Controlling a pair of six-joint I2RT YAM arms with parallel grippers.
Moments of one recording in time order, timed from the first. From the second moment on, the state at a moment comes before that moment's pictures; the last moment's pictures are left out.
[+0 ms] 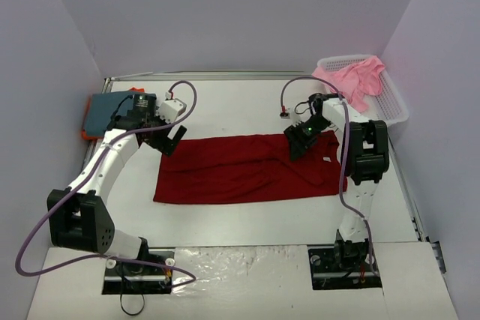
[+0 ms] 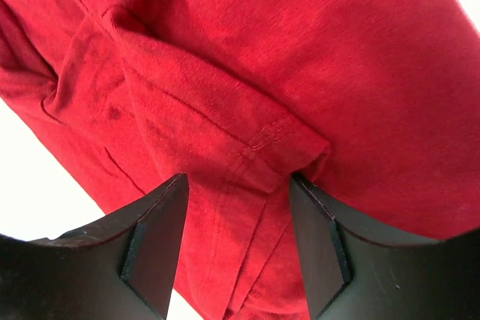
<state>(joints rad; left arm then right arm) -0.16 1.42 1.20 -0.73 0.12 0.43 0.11 2.10 1.53 -1.03 -0.56 -0.68</state>
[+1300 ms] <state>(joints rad) -0.16 1.36 1.16 -0.71 0.13 0.41 0.33 1.82 1.44 -1.09 -0.44 -0.70</state>
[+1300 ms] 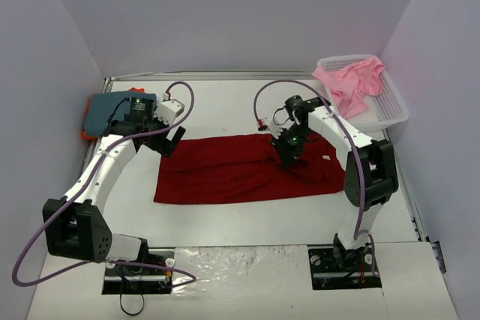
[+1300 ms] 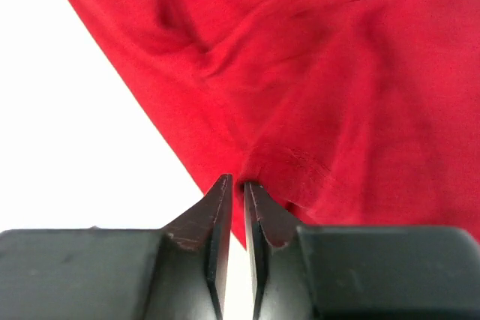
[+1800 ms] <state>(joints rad) -0.16 1.36 1.15 -0.70 0.15 0.41 0.42 1.71 1.28 -1.14 -0.32 -0.68</state>
